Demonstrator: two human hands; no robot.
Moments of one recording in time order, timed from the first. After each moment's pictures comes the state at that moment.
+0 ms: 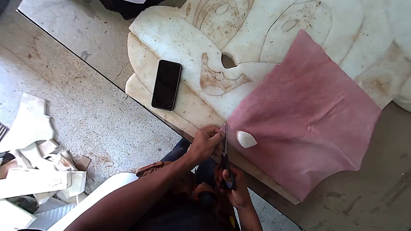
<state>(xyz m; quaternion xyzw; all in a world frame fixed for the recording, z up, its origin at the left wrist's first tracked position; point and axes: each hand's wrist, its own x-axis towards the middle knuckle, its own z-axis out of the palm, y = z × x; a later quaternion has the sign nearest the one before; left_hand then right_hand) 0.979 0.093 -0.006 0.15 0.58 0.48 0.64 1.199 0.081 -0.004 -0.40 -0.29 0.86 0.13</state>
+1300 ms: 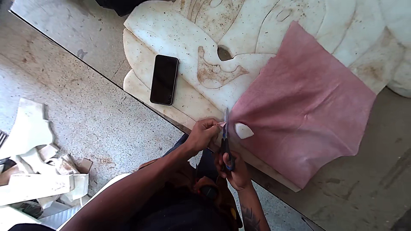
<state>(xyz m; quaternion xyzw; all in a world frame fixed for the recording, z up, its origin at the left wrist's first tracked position) 0.966 0.088 -0.009 0.16 0.54 0.50 0.66 1.181 0.096 -0.006 -0.39 -0.26 0.88 0.13</state>
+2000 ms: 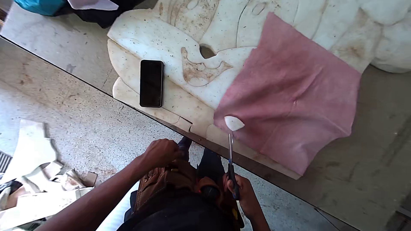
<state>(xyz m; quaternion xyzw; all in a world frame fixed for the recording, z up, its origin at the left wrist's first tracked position) 0.899 0.007 0.003 0.54 0.64 -0.18 0.52 1.278 0.027 0.005 -0.50 -0.47 0.73 0.07</state>
